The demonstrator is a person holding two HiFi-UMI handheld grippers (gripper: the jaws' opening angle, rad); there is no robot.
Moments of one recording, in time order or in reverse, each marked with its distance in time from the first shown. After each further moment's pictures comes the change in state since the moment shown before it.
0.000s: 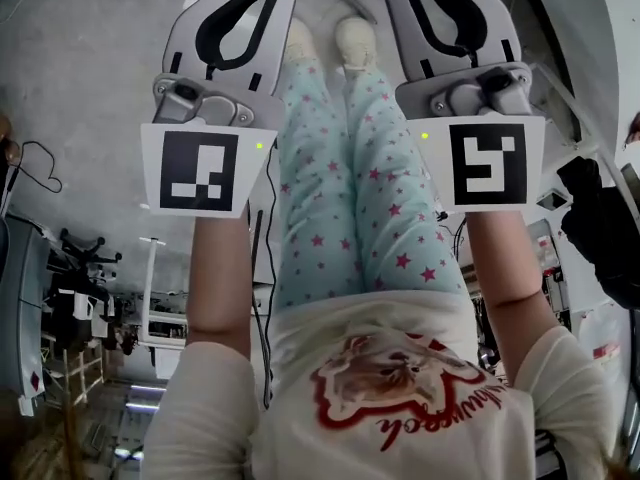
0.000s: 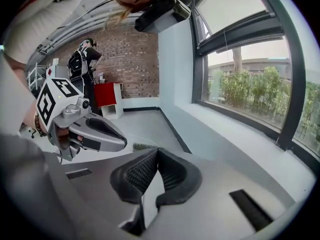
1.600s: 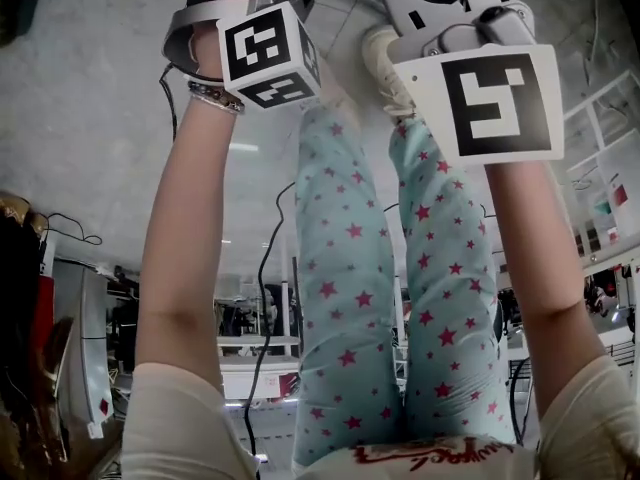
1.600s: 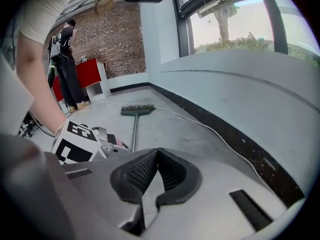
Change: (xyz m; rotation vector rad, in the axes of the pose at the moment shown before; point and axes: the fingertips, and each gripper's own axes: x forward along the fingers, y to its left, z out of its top) left arm 0.192 -0.021 -0.429 0.944 0.736 -0.523; right arm 0.111 -0.012 -0.314 0.102 0.189 -0.052
